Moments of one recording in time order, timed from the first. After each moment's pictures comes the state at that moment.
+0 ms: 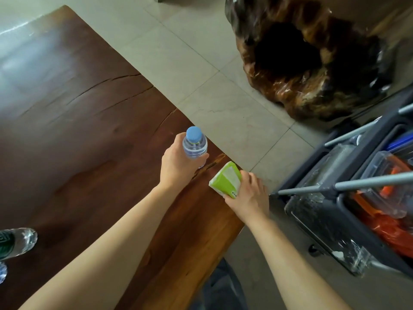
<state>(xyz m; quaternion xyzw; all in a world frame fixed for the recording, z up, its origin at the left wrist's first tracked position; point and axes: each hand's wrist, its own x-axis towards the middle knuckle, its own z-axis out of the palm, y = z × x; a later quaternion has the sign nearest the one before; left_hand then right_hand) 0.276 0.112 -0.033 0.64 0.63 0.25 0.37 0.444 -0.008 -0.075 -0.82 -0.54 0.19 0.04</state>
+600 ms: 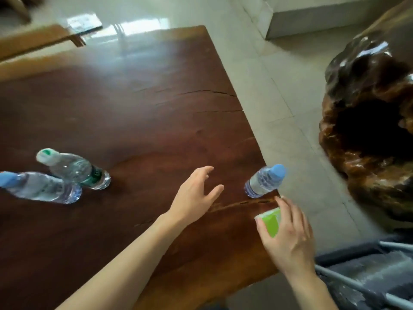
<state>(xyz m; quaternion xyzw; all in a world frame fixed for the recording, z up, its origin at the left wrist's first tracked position) 0.165 0.047 -0.008 0.60 0.69 0.23 0.32 0.408 0.011 0.007 -0.69 -0.70 0.11 0.12</state>
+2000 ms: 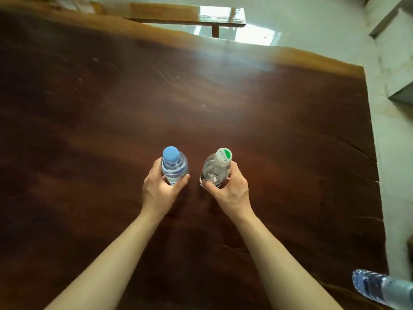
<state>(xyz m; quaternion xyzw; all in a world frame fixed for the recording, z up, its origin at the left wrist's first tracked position) -0.153 -0.088 -0.056 0.22 0.84 0.48 0.14 -0.017 0.054 -0.059 -0.39 -0.78 0.46 0.18</state>
